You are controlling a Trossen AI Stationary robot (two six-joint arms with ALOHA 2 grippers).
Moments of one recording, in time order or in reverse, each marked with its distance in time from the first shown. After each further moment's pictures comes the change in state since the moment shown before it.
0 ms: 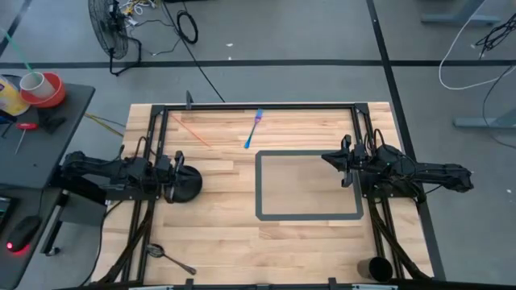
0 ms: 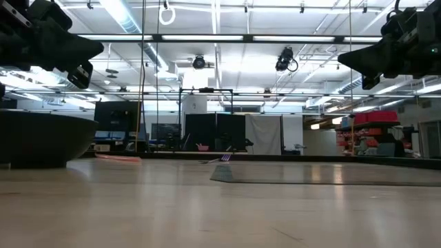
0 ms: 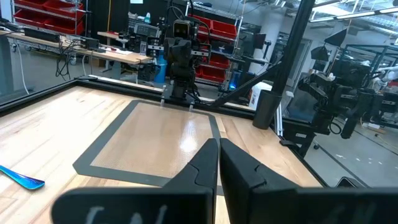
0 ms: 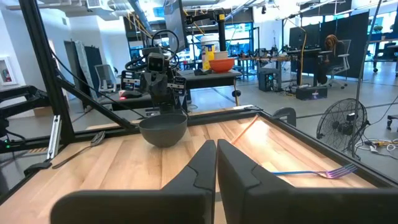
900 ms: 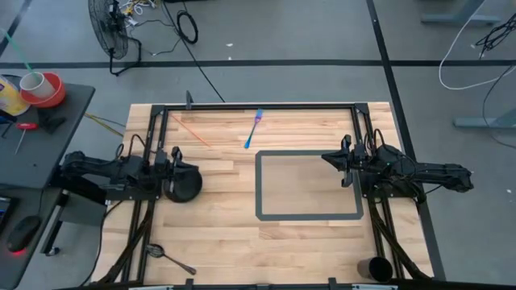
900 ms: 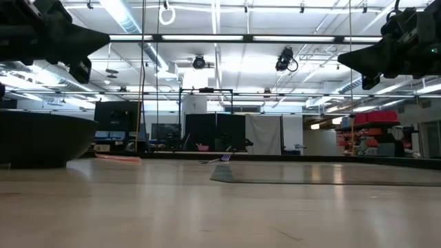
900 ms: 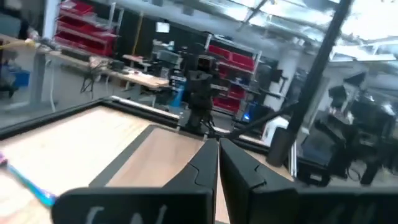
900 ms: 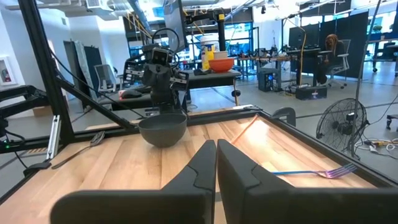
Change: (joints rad) left arm 0.000 0.008 0.000 0.113 -0.122 -0.063; right arm 0.000 0.000 0.000 0.000 0.000 0.000
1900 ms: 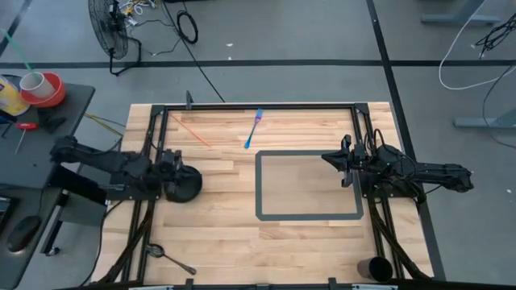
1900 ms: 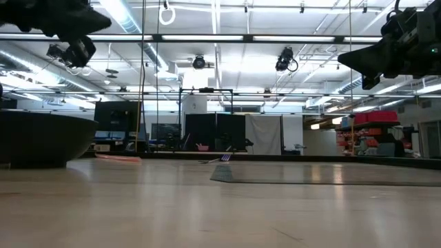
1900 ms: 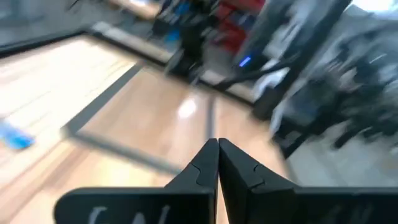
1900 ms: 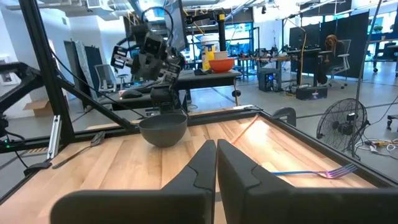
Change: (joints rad) left arm -0.102 0.374 0.356 -0.321 -0.020 -0.203; right arm 0.000 0.000 0.000 0.000 0.000 0.000
